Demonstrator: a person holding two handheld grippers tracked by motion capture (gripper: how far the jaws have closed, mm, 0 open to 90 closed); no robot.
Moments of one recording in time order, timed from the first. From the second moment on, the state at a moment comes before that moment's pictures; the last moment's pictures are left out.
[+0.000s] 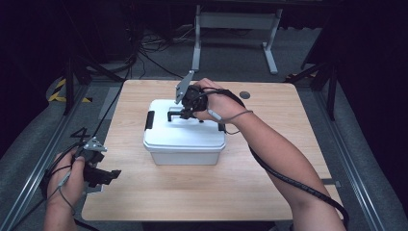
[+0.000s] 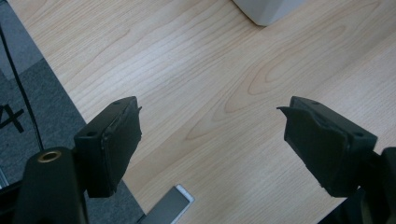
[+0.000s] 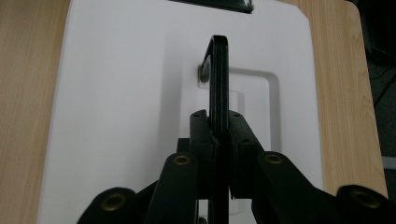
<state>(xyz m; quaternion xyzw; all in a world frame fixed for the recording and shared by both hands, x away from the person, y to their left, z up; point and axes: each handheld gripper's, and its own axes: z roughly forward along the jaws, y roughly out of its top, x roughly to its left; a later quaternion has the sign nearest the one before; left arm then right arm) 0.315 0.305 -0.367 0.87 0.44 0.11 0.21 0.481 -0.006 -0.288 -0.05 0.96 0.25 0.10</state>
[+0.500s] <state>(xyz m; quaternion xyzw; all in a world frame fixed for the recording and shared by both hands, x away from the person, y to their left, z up) 0.315 0.307 -0.366 0.87 0.44 0.11 0.22 0.483 -0.005 -0.296 -0.04 0.96 0.25 0.10</state>
